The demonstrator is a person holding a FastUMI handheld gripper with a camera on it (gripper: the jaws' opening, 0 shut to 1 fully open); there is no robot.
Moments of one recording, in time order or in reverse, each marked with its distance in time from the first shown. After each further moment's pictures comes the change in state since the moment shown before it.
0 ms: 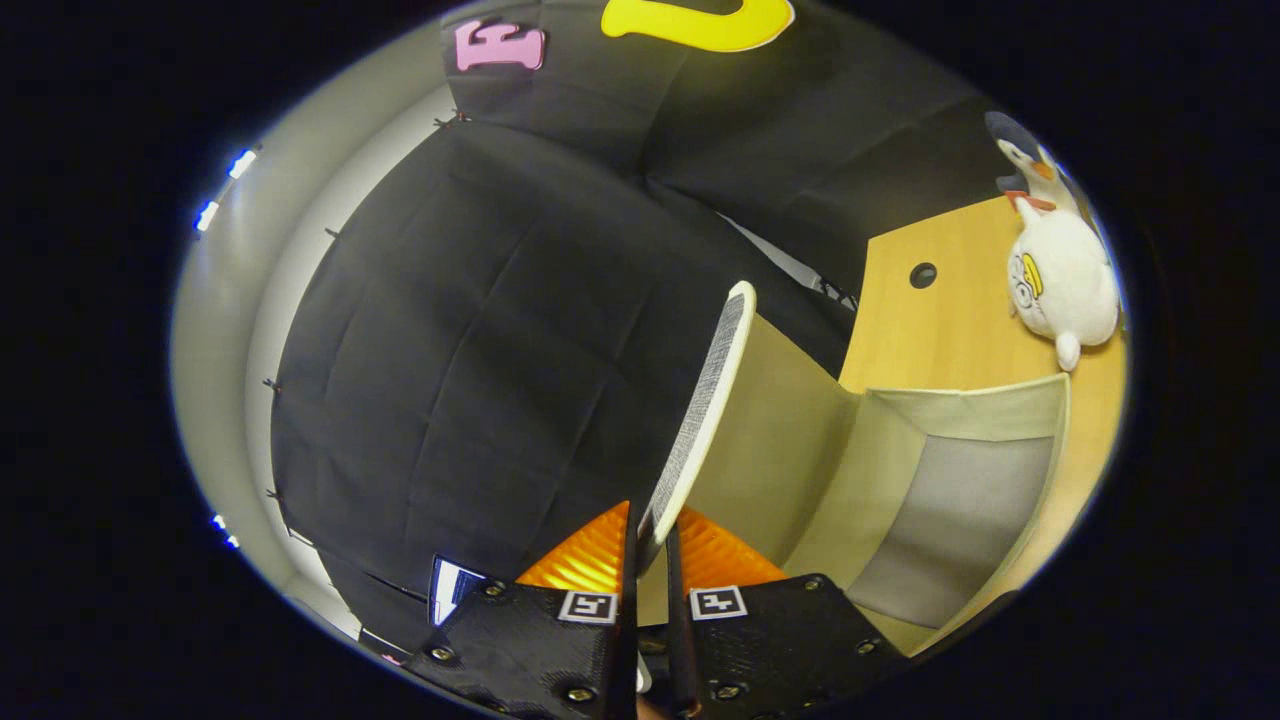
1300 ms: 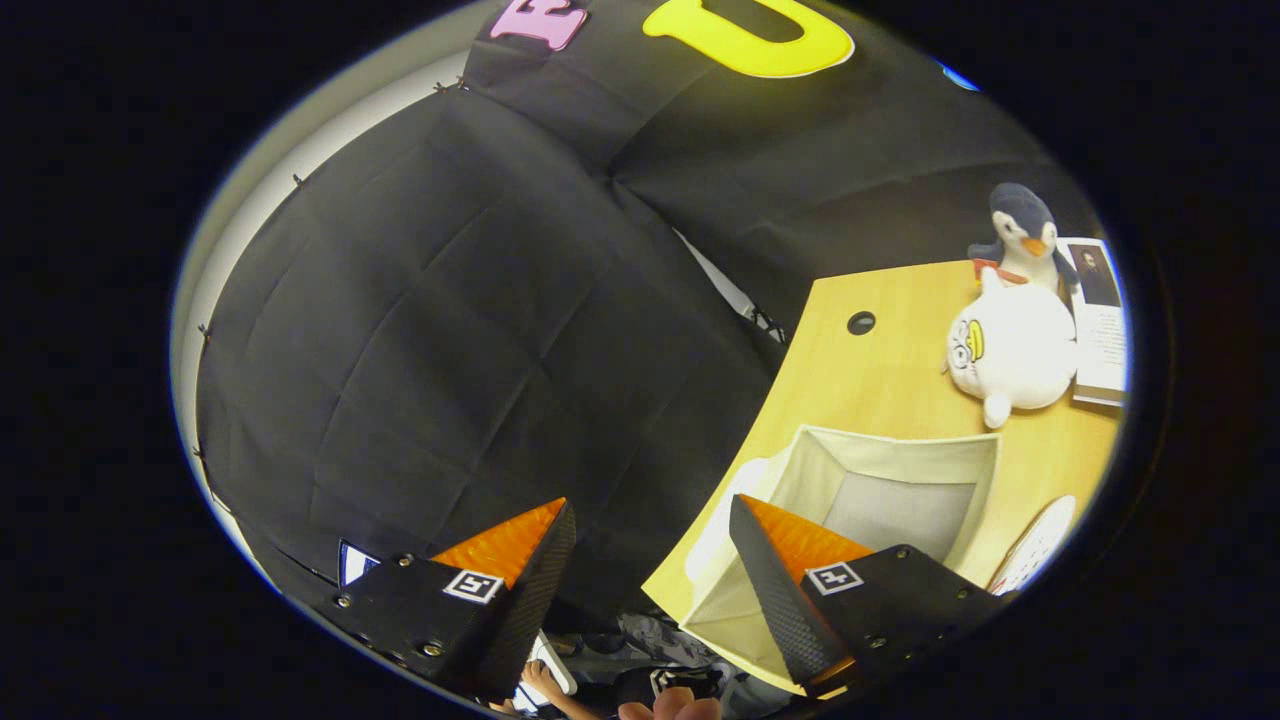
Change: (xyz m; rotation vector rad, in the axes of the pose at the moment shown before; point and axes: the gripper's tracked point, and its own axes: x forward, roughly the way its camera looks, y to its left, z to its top) arm -0.029 -0.034 0.013 -0.122 -0.033 -0.280
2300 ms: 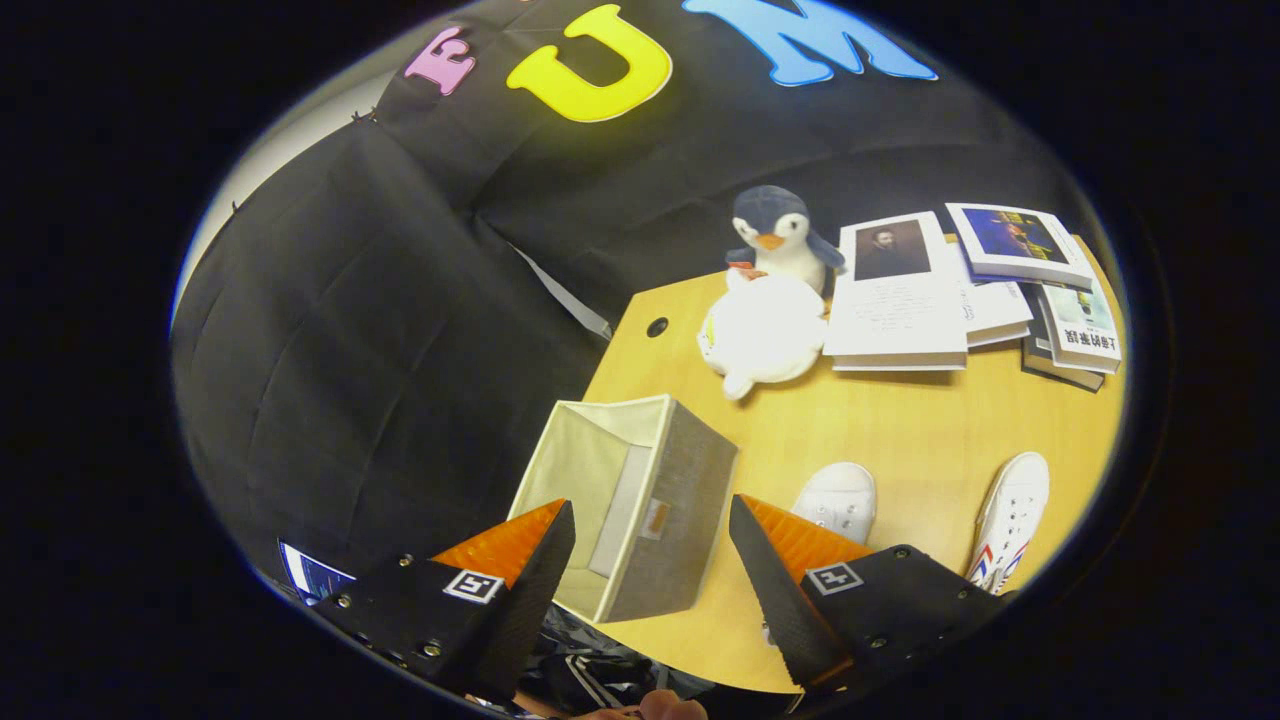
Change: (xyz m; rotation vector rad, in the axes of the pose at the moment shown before) arm -0.155 -0.175 -0.044 0.079 -0.034 -0.360
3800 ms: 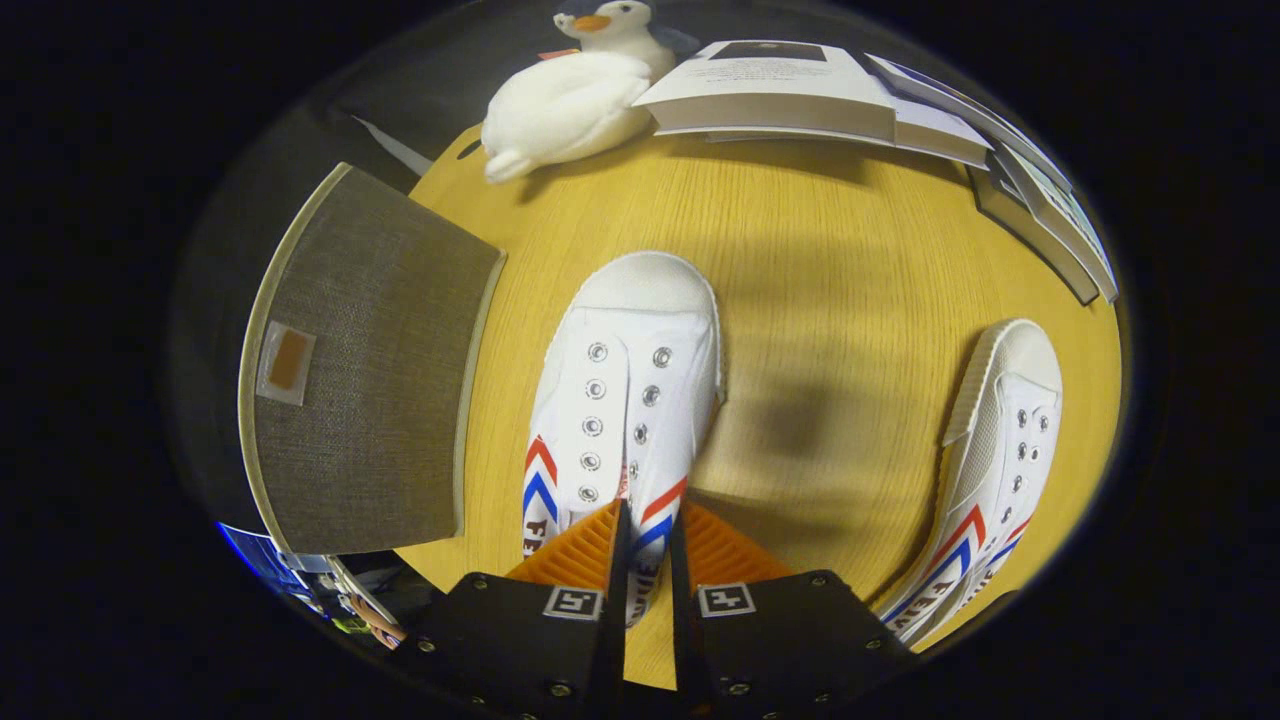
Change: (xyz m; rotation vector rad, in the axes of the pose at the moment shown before) arm 0.073 -0.167 -0.139 -0.016 0.440 -0.355
